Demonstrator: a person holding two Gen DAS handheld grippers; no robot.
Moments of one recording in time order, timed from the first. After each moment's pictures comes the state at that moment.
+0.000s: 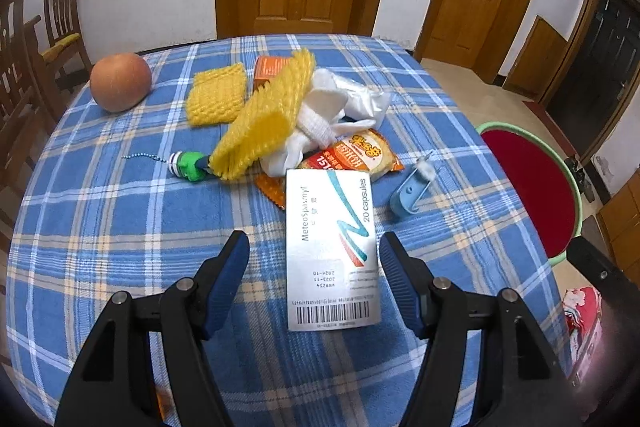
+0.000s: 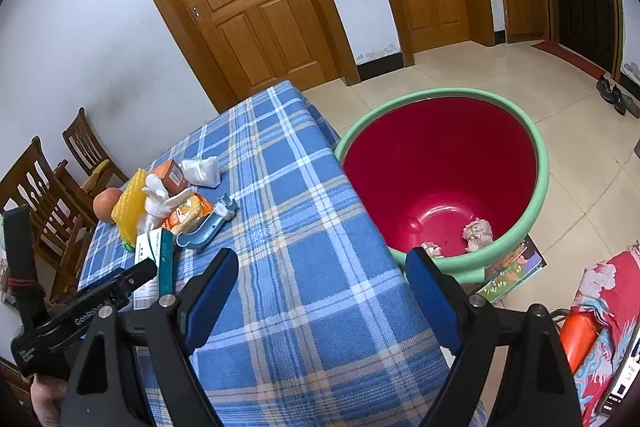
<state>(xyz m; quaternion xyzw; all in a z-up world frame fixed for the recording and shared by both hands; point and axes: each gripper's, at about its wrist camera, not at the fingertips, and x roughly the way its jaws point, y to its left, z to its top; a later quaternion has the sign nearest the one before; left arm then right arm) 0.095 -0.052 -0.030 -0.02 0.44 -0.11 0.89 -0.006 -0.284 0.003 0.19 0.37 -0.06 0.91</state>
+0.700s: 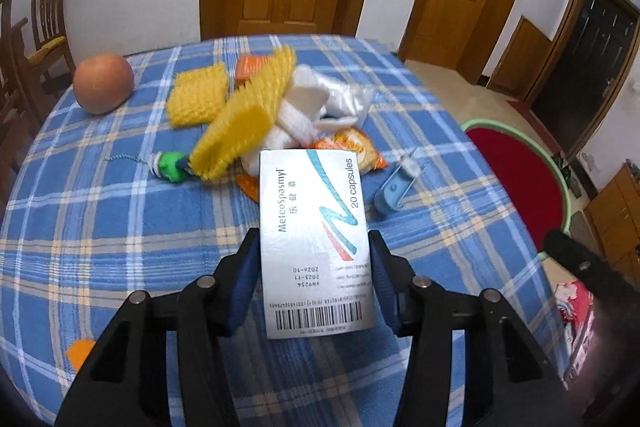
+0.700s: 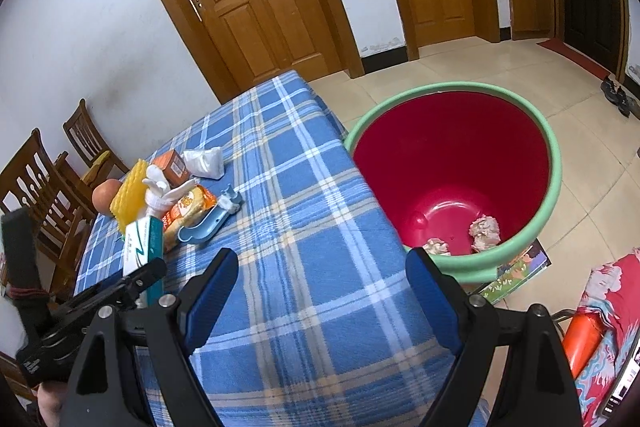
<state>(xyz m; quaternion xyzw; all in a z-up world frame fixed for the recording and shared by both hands) 0.092 -0.051 -0.028 -0.03 0.43 -0.14 0.89 0.003 -0.276 -0.002 0.18 0.38 -0.05 0.90</state>
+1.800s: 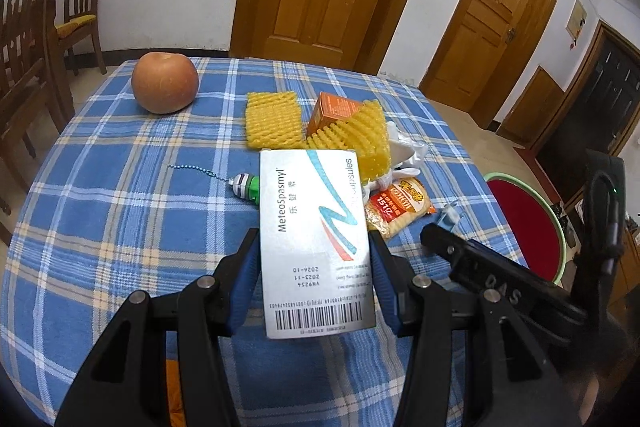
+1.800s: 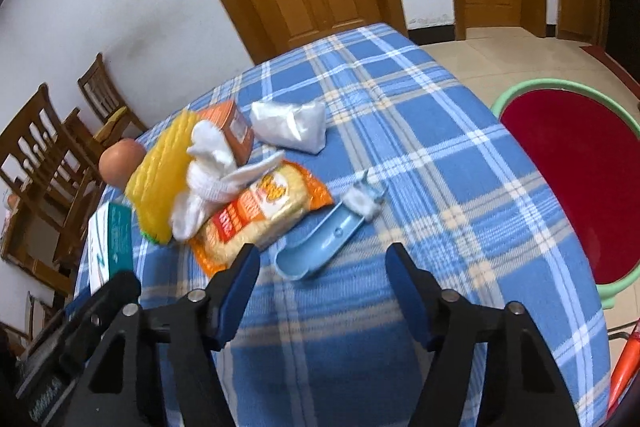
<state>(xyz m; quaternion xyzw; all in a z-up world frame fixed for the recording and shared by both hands) 0.096 0.013 -0.018 -0.10 0.40 -0.11 0.90 0.098 -0.178 -0.032 0.16 0.44 0.00 0.89</state>
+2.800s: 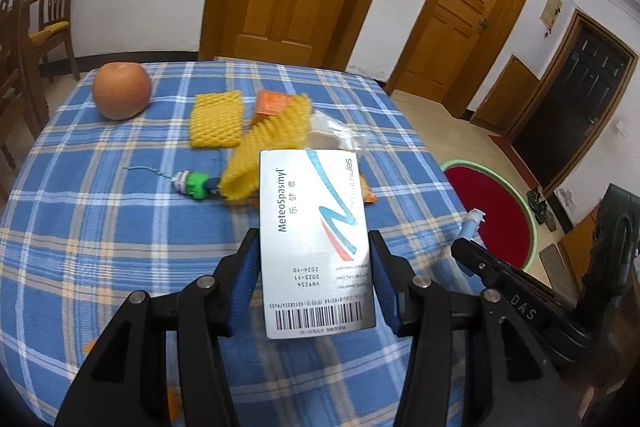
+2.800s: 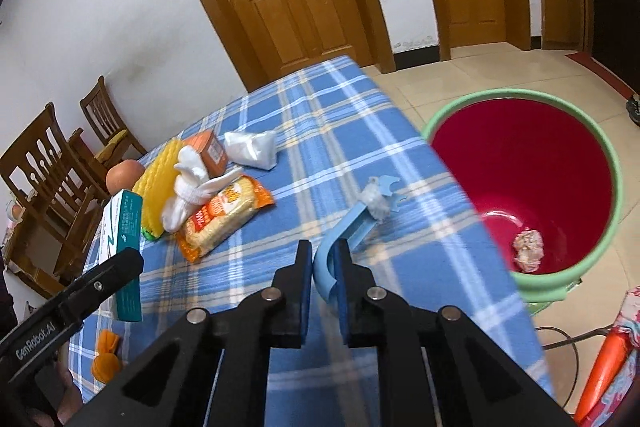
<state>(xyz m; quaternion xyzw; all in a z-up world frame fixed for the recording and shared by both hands) 0.083 -0.023 -0.001 -0.09 0.40 -0.16 0.90 0.044 -0.227 -0.010 0.16 0.39 -0.01 0.91</state>
